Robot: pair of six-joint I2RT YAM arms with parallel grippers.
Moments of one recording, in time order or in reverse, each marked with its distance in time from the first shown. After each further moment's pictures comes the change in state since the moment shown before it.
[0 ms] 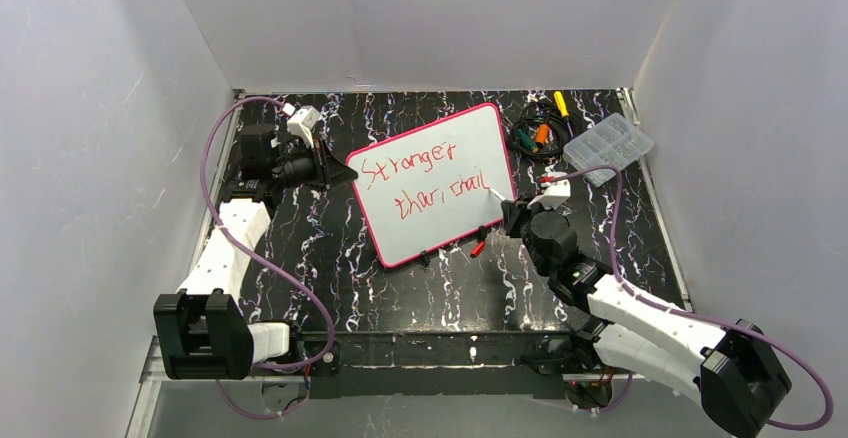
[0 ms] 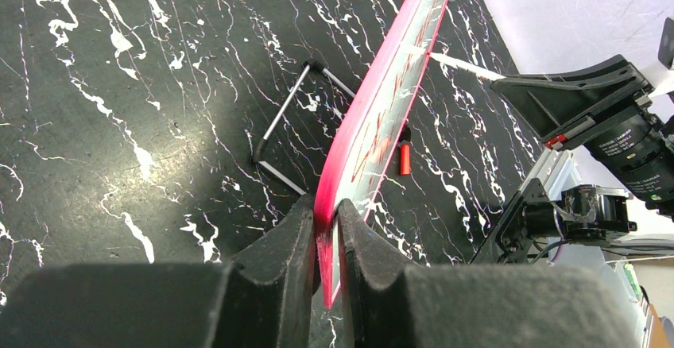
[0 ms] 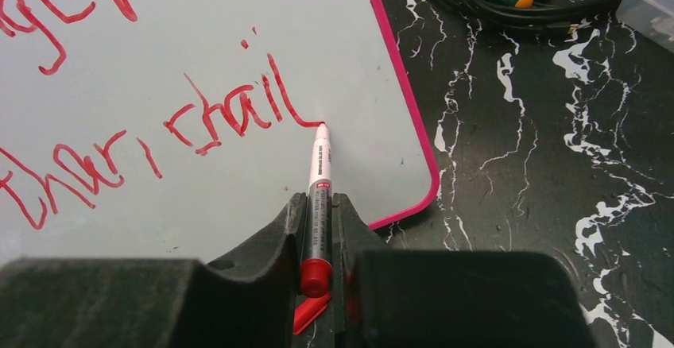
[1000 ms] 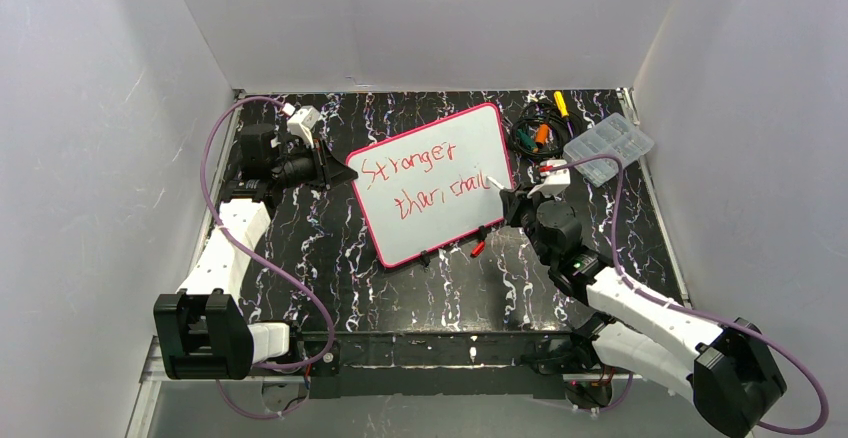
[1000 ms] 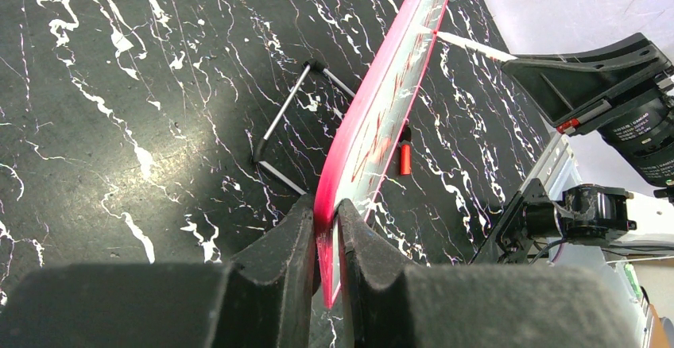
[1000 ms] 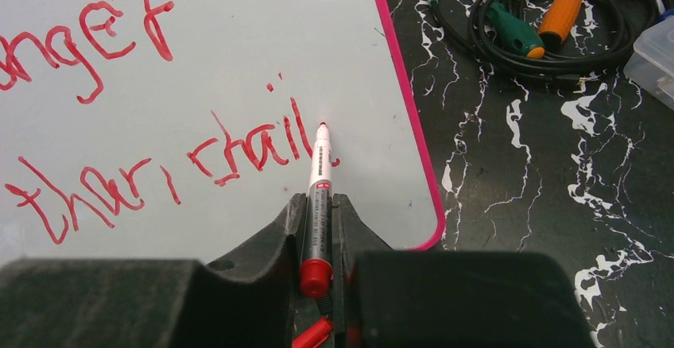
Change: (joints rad) left arm 0.000 0.000 0.000 0.000 0.000 0.000; right arm -0.065 0.034 0.057 0.031 -0.103 -0.085
